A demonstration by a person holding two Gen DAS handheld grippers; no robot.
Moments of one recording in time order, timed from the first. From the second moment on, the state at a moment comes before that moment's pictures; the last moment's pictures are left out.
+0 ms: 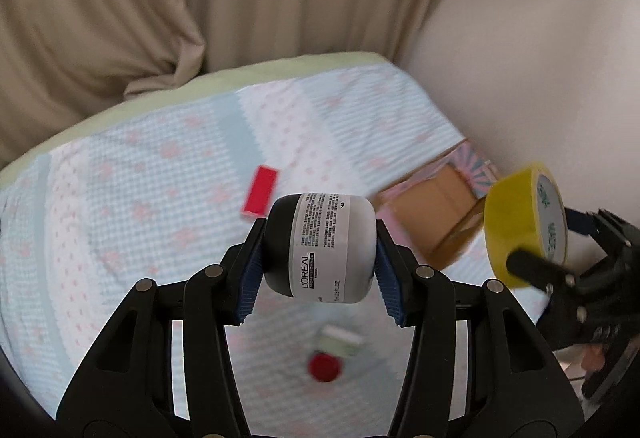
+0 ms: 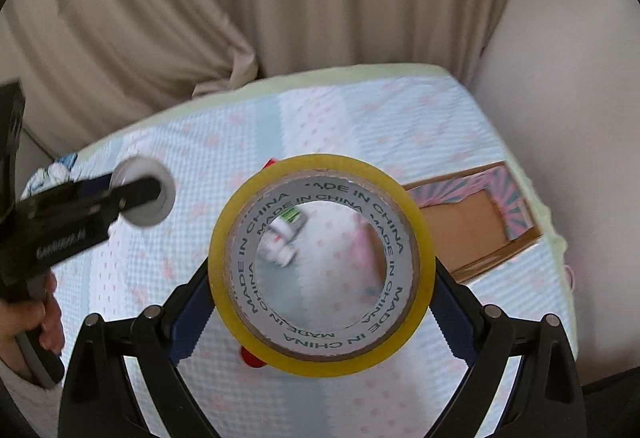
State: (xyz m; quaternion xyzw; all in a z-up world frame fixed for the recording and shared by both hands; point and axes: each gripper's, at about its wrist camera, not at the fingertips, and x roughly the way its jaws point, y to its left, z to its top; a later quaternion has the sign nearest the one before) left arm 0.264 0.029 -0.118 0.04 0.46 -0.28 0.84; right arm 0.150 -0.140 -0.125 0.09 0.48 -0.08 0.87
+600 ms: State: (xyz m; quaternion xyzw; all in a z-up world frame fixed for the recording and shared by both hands) left arm 0.234 -0.200 -0.159 -0.02 0.49 -0.24 0.84; right arm 0.163 -0.377 -0.167 0.02 0.51 -0.01 0.86
